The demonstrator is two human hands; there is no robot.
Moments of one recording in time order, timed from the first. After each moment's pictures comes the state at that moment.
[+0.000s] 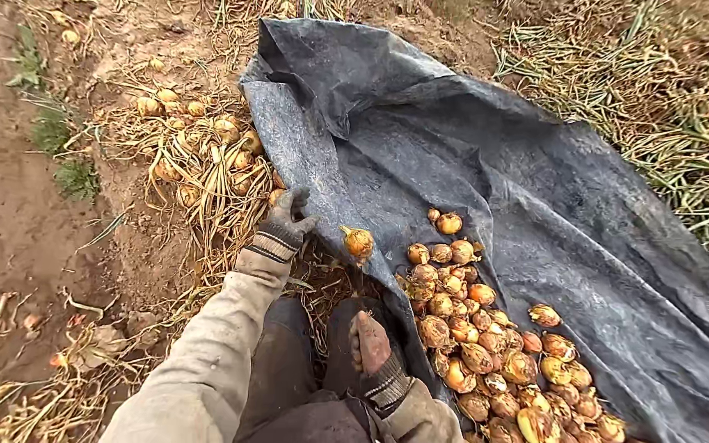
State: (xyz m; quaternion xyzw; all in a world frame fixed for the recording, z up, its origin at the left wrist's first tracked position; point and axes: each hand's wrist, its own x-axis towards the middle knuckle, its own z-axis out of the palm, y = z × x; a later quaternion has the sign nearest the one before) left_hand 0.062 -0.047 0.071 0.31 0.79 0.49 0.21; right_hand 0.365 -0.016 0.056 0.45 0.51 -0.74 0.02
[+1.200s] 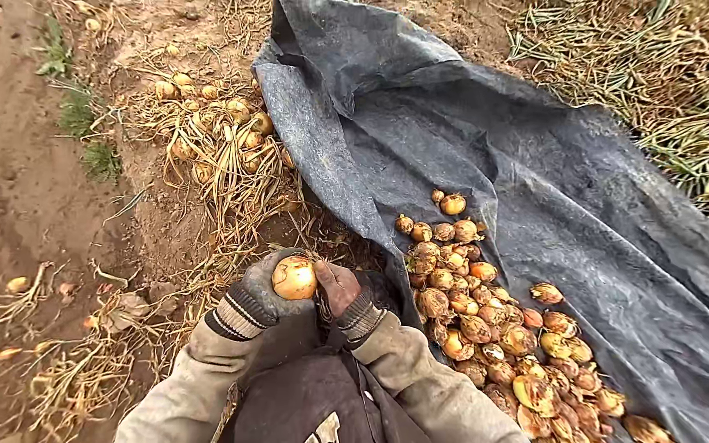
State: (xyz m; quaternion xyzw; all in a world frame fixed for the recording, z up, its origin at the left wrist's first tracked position) left_hand 0.197 -0.196 0.136 0.31 0.80 0.43 0.28; right_hand 0.317 -0.035 0.102 0.25 0.76 -0.60 0.03
